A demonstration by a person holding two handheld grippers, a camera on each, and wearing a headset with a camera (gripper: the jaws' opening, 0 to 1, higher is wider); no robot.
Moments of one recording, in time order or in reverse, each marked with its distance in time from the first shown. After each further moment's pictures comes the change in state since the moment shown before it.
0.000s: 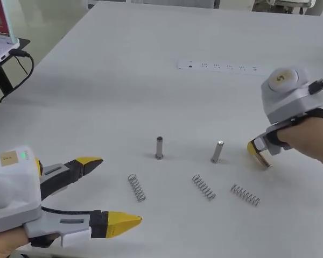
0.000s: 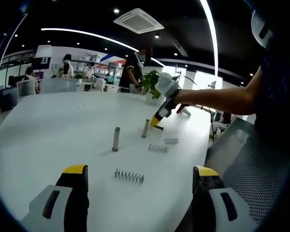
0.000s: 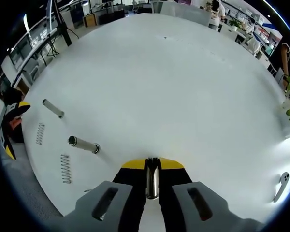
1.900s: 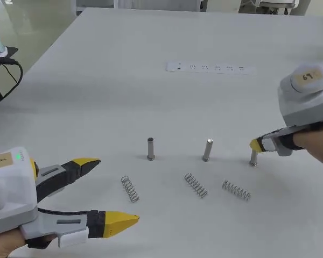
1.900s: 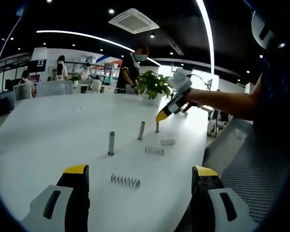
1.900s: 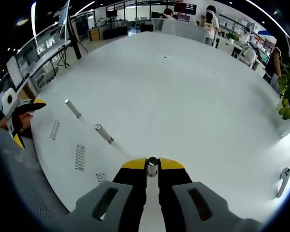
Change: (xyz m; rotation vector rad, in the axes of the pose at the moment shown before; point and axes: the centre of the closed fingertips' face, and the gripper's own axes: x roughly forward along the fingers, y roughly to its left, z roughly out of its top) left arm 0.003 -0.007 0.006 0.029 0.000 -0.024; right arm -0.039 0.001 -0.008 -0.008 -0.157 0.010
